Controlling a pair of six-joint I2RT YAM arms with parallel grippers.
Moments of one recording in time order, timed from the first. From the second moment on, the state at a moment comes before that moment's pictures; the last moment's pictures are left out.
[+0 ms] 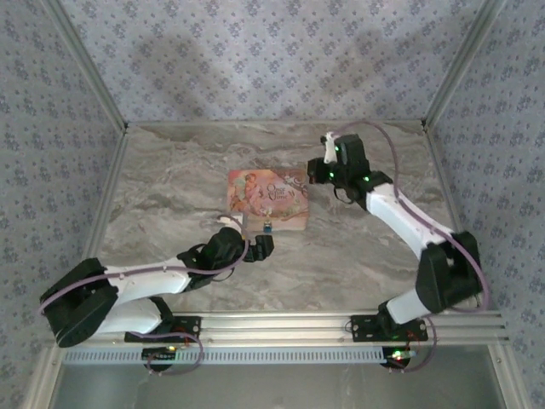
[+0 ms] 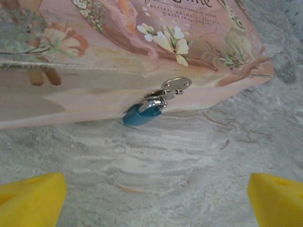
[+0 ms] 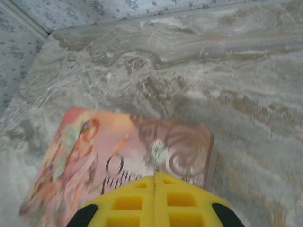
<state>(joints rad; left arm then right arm) -0.95 1.25 0.40 0.27 -0.20 -0.77 0.39 1.54 1.18 -0.23 -0.19 0.33</state>
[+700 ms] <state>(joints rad) -0.95 1.67 0.47 0.70 -0.18 -0.58 0.40 1.99 1.59 -0.33 -0.13 0.19</state>
